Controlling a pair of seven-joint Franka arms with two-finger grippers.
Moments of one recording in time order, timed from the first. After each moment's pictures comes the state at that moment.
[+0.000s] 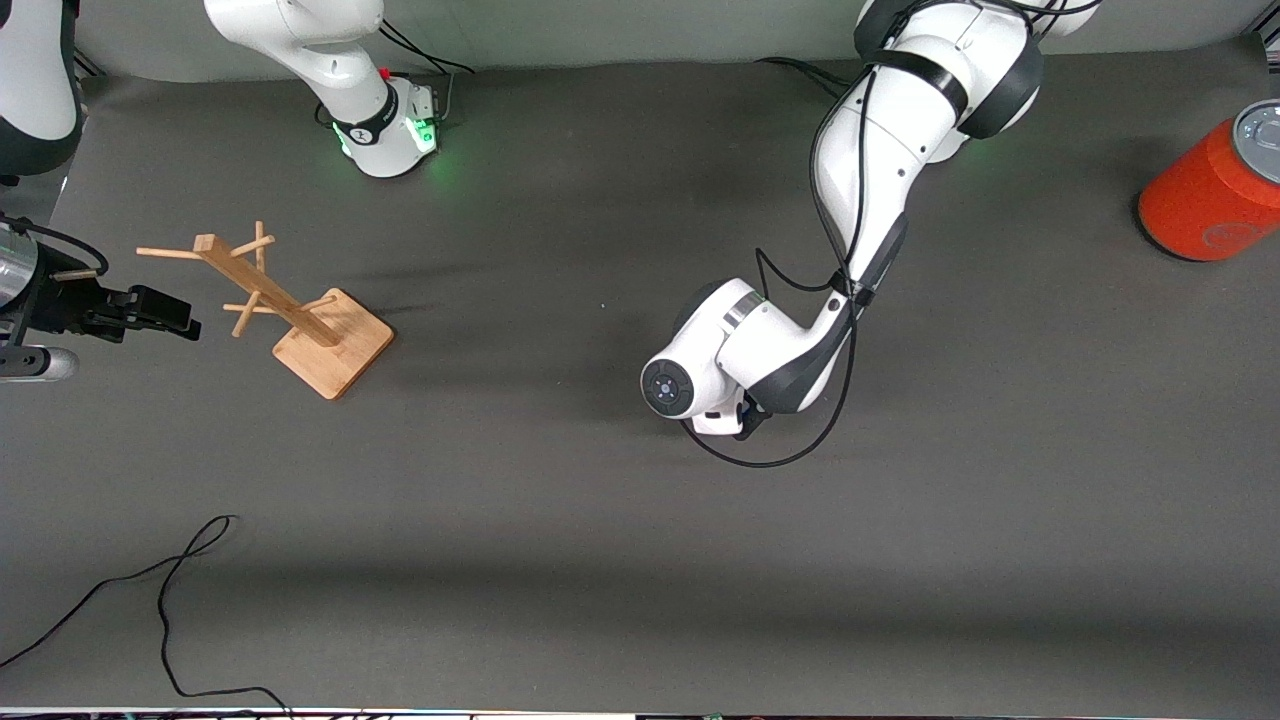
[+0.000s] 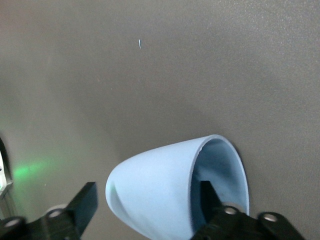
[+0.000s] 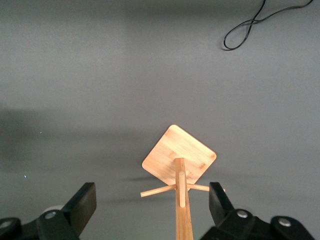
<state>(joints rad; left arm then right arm) -0.52 0.96 -0.24 -1.15 0.22 1.50 -1.53 0.03 0.07 -0.10 -1.64 0.03 1.64 -0.04</state>
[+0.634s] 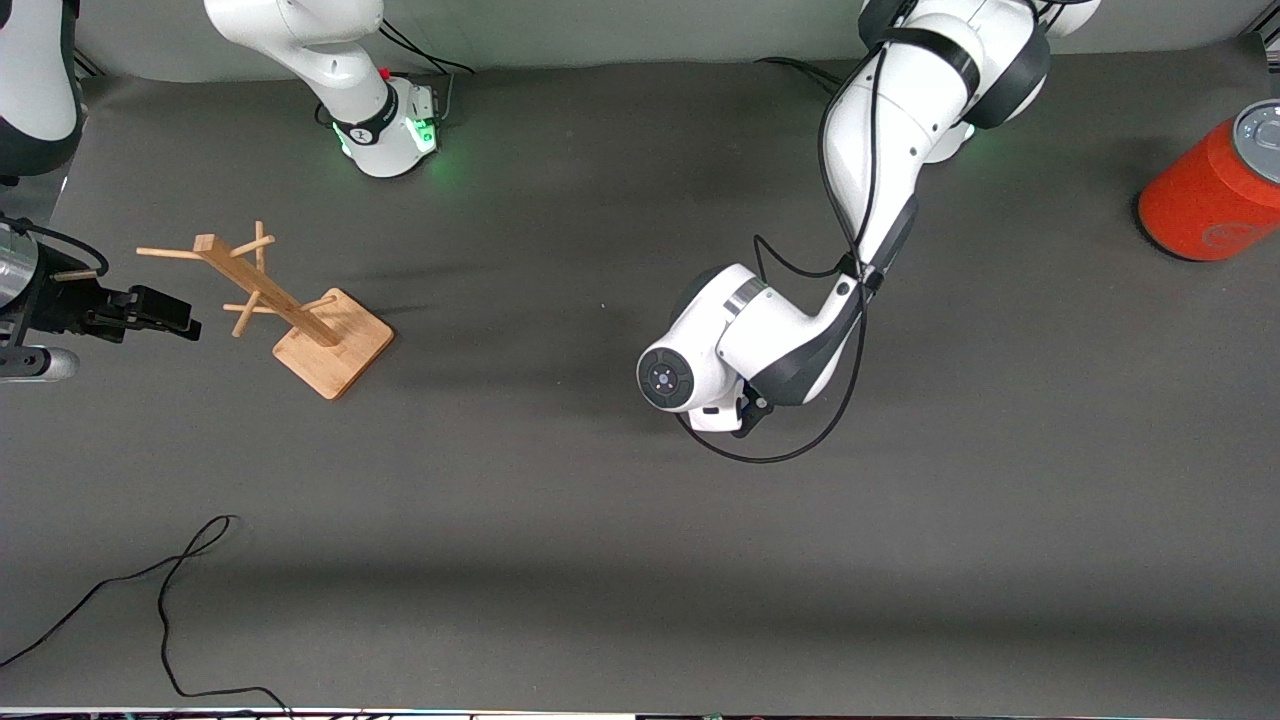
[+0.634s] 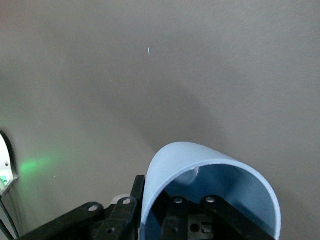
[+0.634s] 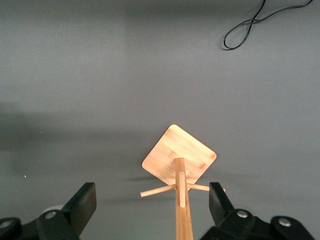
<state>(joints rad) -0.52 0.90 -0.24 -1.11 0.21 1.46 -1.51 0.03 0.07 -0.10 -1.64 0.03 1.64 -0.04</state>
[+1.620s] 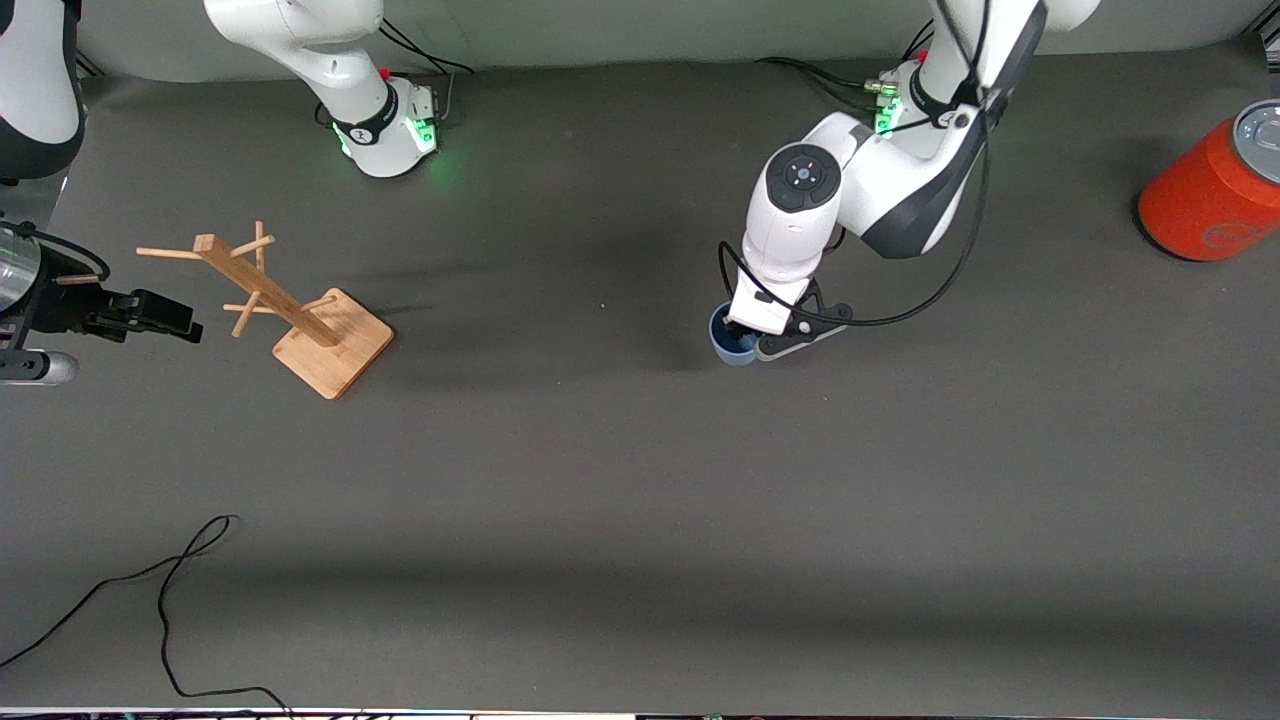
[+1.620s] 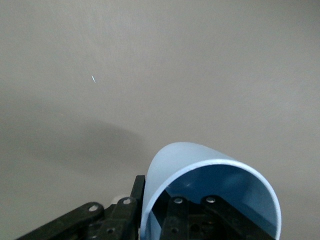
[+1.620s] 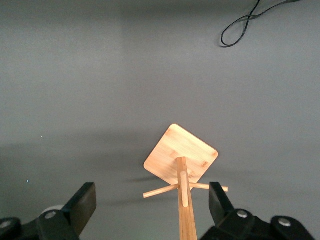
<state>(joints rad) -0.44 0.25 -0.24 -2.09 0.08 2.37 -1.13 0.03 0.07 -0.10 -1.64 0.03 1.64 0.00</state>
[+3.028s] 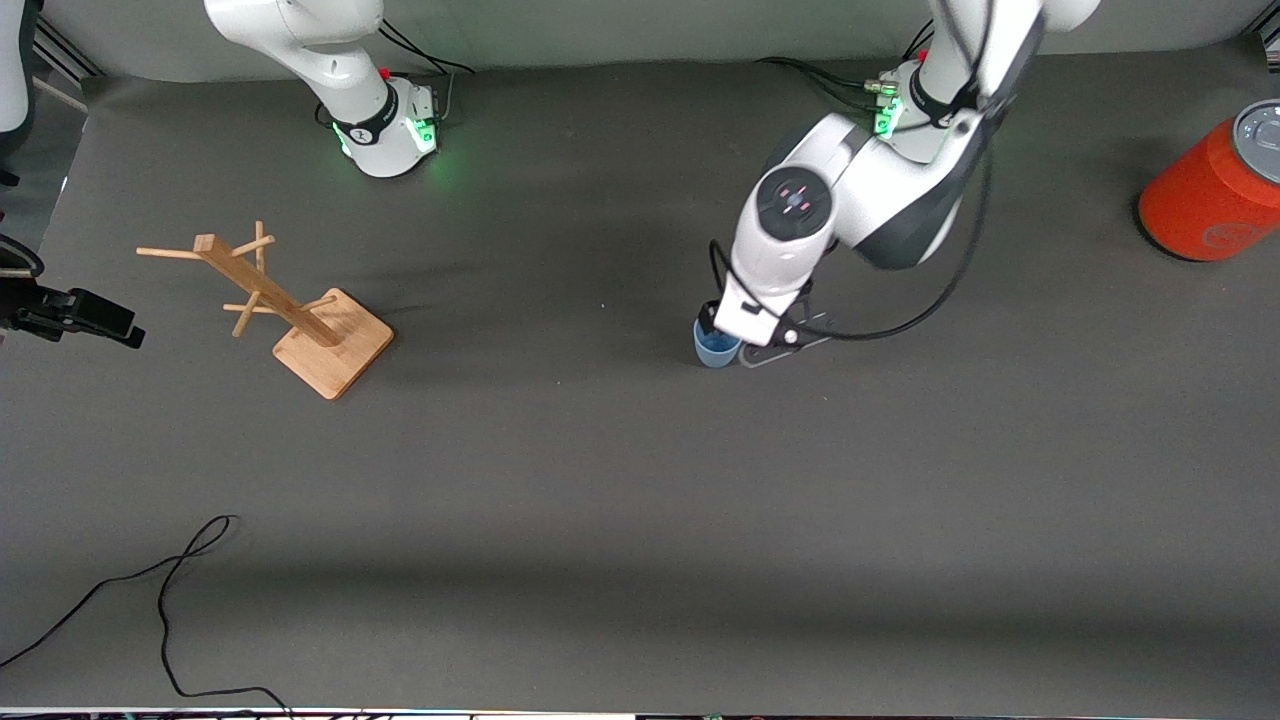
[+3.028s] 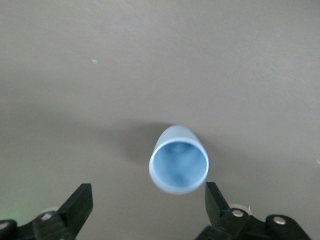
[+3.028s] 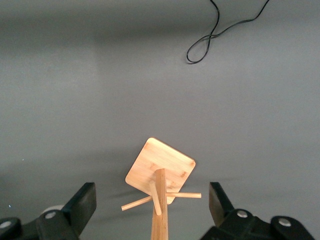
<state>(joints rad) -0.39 0.25 -0.24 -1.77 -0.04 1.91 -0.96 0.02 0.06 -0.15 -1.61 -0.01 1.67 0.01</state>
